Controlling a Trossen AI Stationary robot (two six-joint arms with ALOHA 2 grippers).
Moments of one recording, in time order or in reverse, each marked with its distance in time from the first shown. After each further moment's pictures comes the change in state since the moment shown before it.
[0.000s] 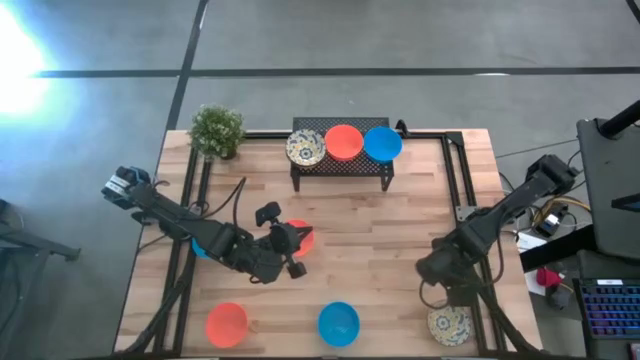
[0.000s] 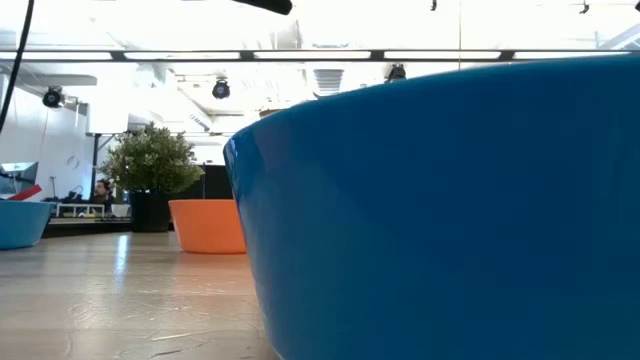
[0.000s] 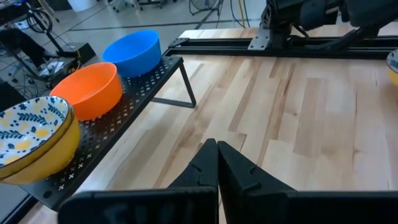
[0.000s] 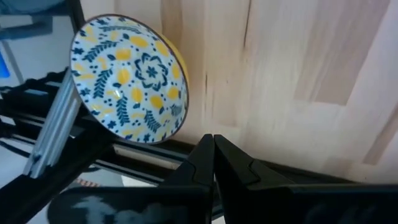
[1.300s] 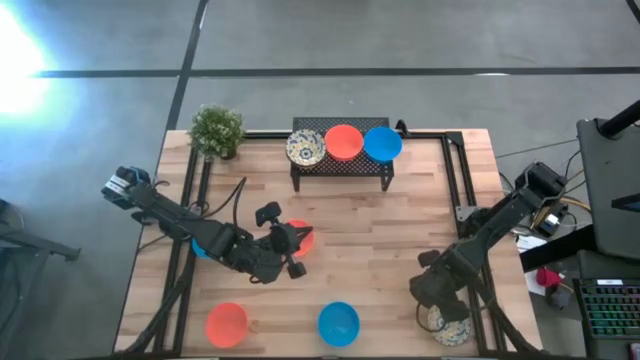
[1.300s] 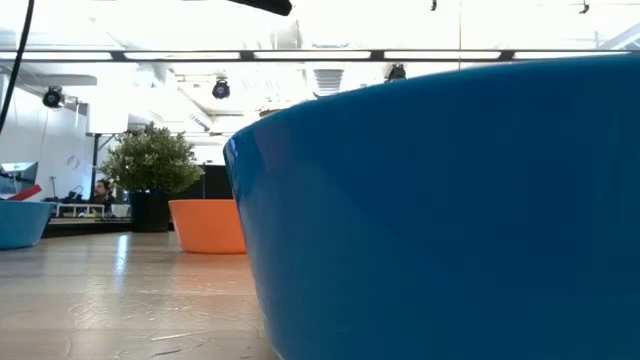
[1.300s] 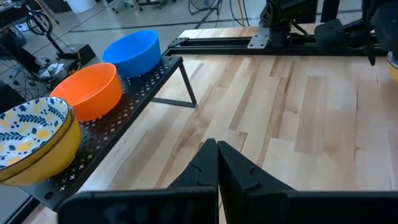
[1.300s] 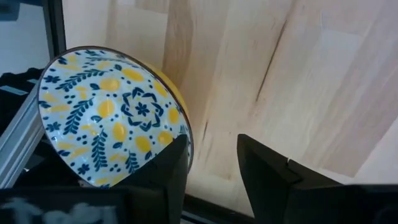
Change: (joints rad) left arm 0.000 0.000 -0.004 0.002 0.001 0.013; right arm 0.100 0.166 -0.003 0.188 0.108 -0.060
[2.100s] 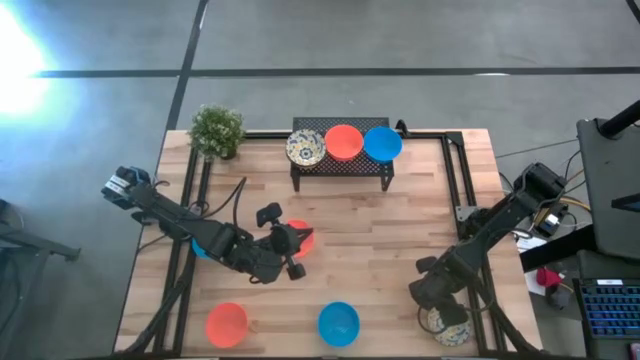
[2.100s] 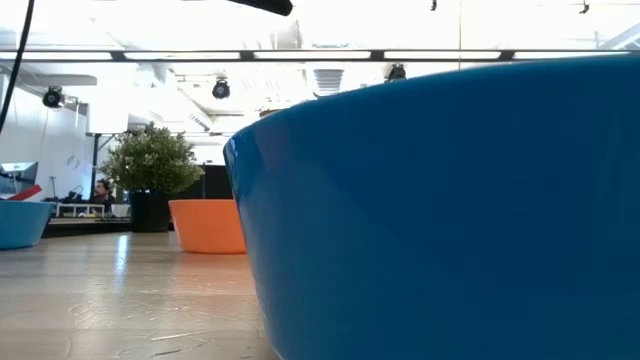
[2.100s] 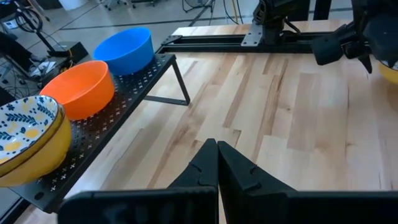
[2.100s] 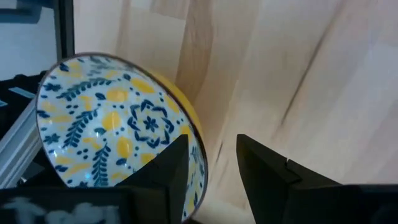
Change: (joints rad) left arm -0.001 0.000 0.000 0.000 0.028 -0.002; right arm 0.020 0.011 -0.101 0.191 -0.032 0.005
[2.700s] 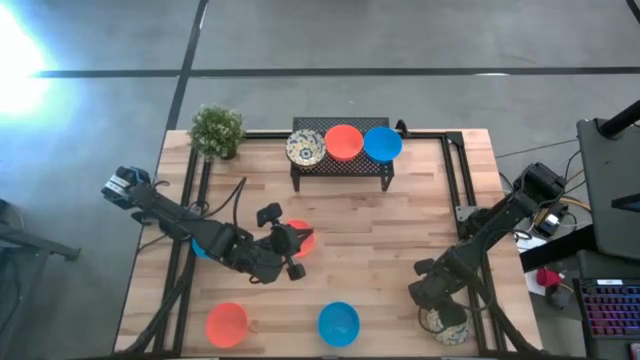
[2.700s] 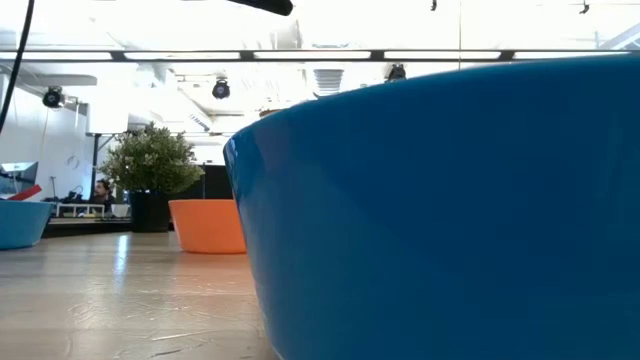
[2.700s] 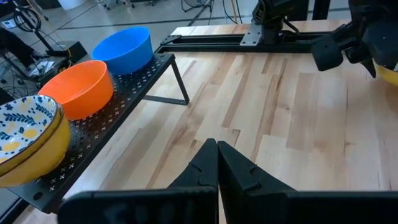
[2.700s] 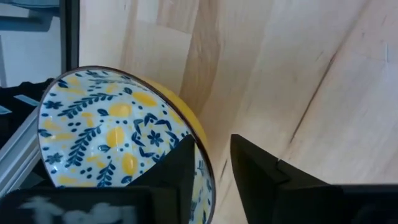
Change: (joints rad) left arm 0.001 0.000 0.000 0.000 0.005 0.000; right arm 0.001 0.002 -0.042 0.096 -0.001 0.001
